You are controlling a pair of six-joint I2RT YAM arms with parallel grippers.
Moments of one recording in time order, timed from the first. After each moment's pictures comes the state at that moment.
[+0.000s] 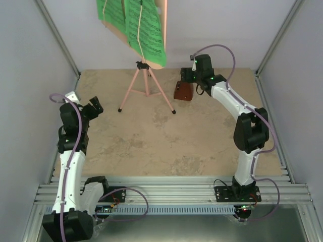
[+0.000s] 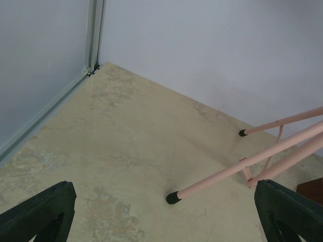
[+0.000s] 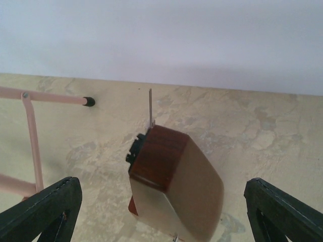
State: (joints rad) left arm 0.14 0.84 0.79 -0.28 0.01 -0.34; right arm 0.39 1.95 1.71 -0.31 0.06 0.21
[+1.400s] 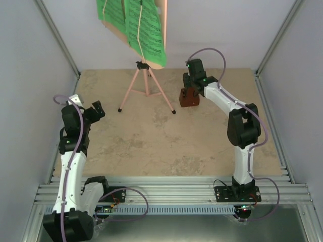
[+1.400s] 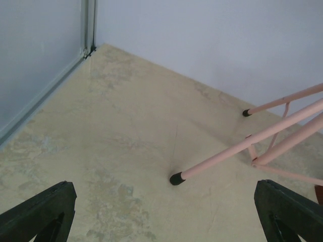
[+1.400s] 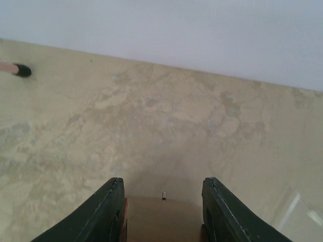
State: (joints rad) left arm 0.15 0.85 0.75 -0.31 0.04 -0.31; right arm 0.43 2.12 1.83 -0.34 0.28 0.11
